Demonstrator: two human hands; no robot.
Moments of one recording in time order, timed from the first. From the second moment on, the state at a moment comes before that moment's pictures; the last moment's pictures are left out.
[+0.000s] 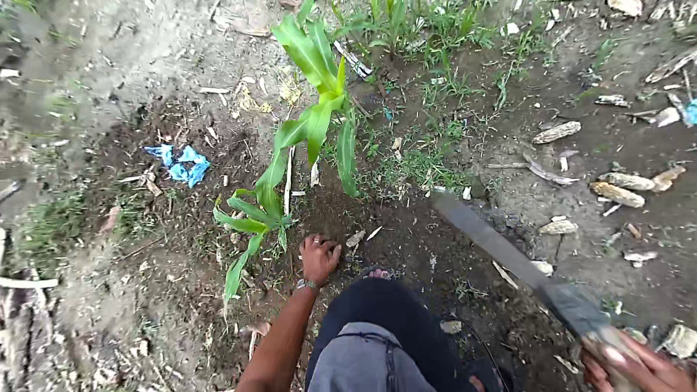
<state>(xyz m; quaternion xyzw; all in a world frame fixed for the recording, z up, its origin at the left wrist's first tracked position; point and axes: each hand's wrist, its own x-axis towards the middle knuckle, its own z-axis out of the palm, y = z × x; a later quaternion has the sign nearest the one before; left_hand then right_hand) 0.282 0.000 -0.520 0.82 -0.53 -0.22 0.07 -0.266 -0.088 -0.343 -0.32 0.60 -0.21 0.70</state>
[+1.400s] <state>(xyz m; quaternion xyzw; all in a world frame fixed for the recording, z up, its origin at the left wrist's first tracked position) 0.271 -0.173 -0.507 0.85 -0.40 -0.31 0.13 -0.053 -0.136 -0.478 -0.33 0.58 -0.16 0.73</state>
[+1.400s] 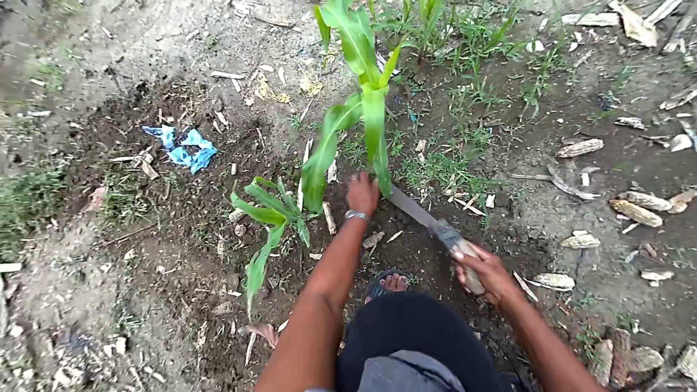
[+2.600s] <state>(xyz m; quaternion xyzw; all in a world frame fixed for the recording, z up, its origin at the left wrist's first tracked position) 0.340 -0.261 -0.484 0.86 -0.41 -0.31 0.02 -0.060 -0.122 -0.457 -0.36 0.59 -0.19 0.70</state>
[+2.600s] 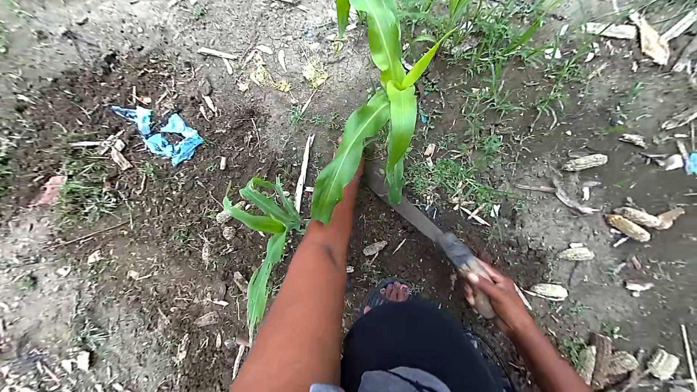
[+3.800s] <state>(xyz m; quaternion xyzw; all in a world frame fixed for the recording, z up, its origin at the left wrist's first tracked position) 0.295 -0.268 -0.550 0.77 -0.60 -0.21 0.10 -0.011 -0.129 -0.446 -0.28 0.61 -0.26 0.70</state>
